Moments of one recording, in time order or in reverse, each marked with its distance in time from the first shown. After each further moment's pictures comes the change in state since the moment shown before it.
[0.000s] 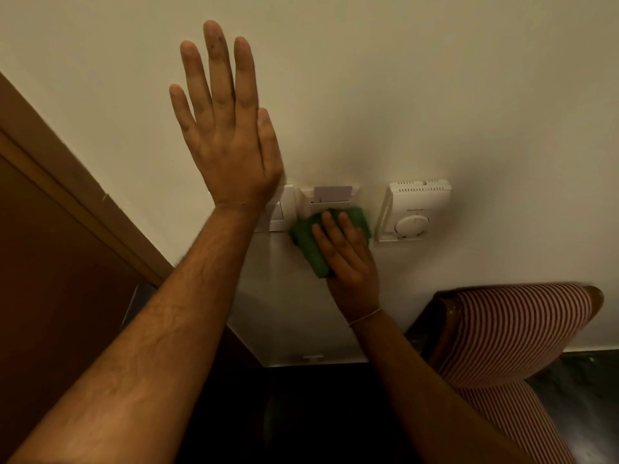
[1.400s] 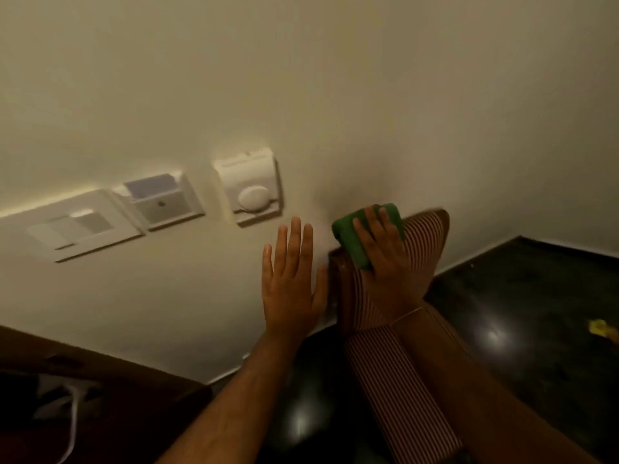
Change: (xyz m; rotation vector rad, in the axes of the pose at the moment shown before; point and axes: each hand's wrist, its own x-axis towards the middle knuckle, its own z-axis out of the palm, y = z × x) left_hand -0.249 0.241 -0.081 -0.447 -0.900 0.071; right_hand -0.108 0.102 -0.233 -0.273 -0.255 0.473
